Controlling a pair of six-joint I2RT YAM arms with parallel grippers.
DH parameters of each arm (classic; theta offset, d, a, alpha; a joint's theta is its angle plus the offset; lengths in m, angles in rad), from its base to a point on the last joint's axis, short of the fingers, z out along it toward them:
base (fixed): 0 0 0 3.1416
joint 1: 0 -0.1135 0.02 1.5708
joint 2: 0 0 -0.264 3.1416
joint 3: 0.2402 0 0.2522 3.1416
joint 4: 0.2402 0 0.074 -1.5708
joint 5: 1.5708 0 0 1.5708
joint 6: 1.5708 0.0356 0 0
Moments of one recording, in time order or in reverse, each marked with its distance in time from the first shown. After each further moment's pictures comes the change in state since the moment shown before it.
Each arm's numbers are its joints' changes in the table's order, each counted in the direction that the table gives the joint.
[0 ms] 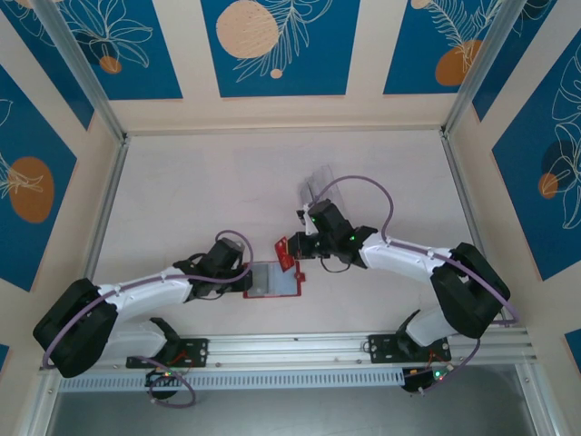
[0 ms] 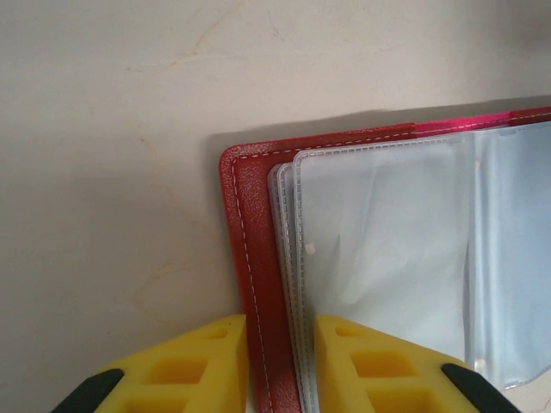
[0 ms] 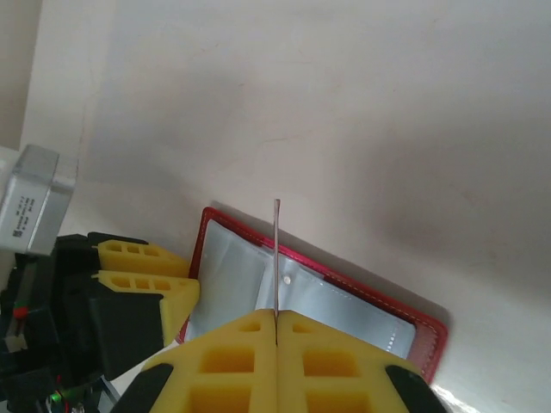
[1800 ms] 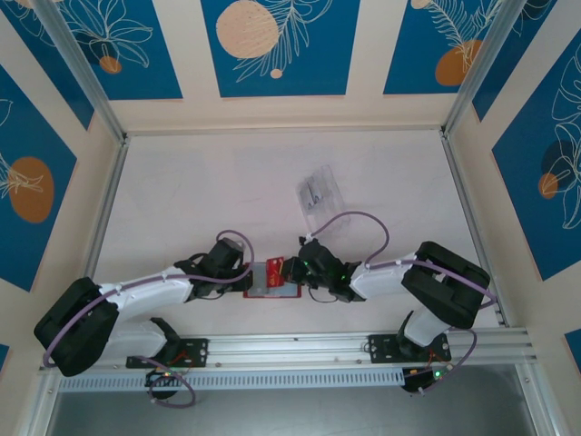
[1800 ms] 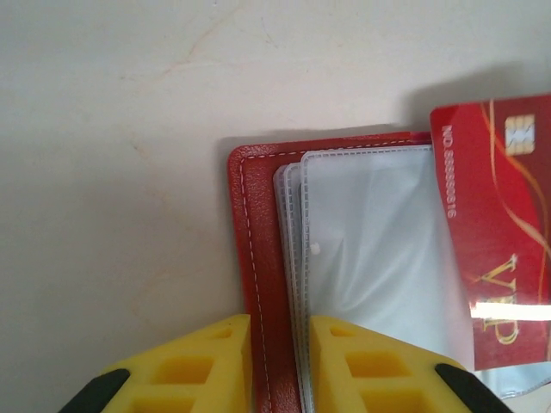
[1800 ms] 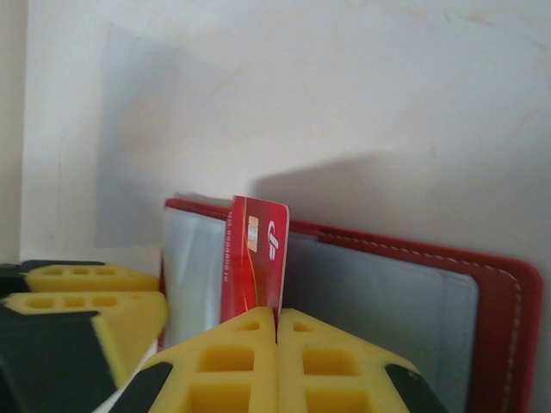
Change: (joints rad) left arm 0.006 0.010 0.003 -0.008 -0.008 0.001; right arm -0.219 0.105 -0.252 -0.446 0.286 0.389
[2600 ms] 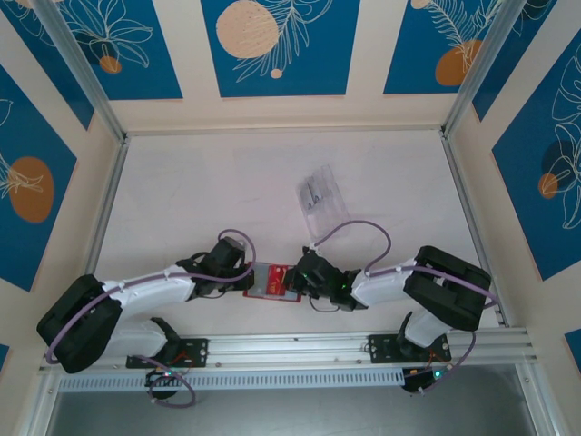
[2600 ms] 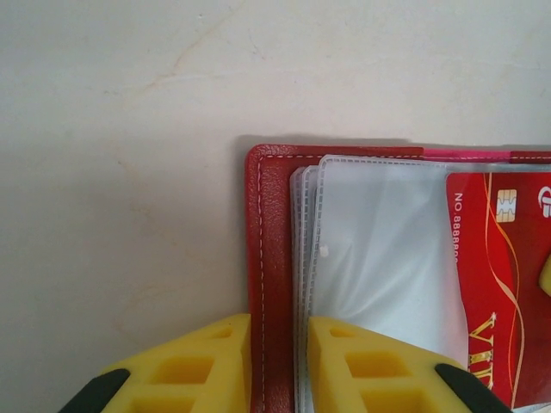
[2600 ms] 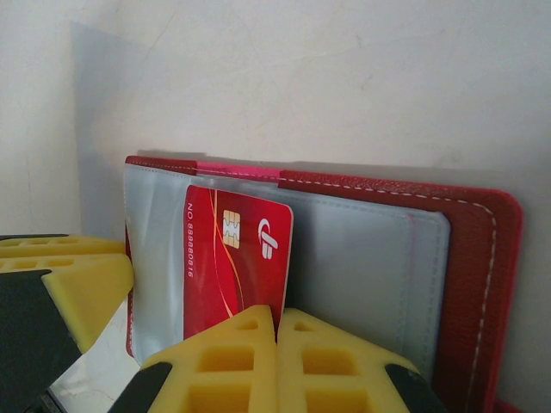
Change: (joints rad) left arm 0.004 0.026 0.011 -0.019 0.000 0.000; right arm -0.074 -0.023 -0.042 0.032 0.072 0.129
